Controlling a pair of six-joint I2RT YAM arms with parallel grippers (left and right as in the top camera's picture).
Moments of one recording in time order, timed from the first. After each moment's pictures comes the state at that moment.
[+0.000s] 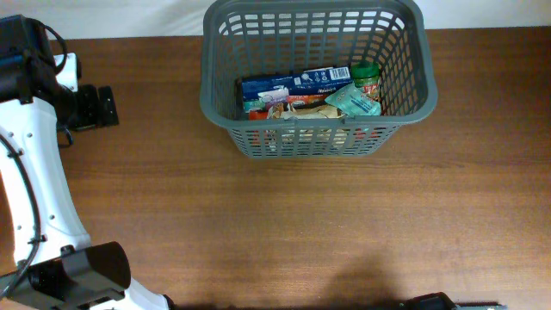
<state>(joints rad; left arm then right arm) 0.29 1.79 2.07 -1.51 -0.07 0.07 0.18 0.90 2.37 -1.69 0.44 0.05</state>
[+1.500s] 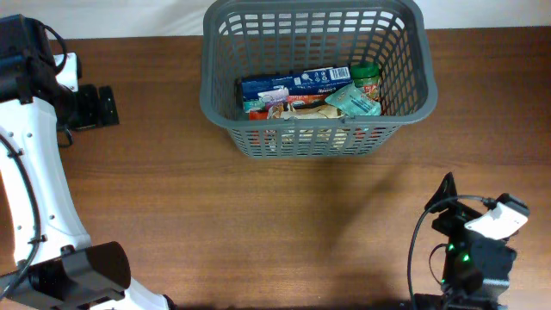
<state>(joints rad) 0.29 1.79 2.07 -1.51 -0.07 0.07 -0.14 0.18 0.31 -0.34 0.27 0.29</state>
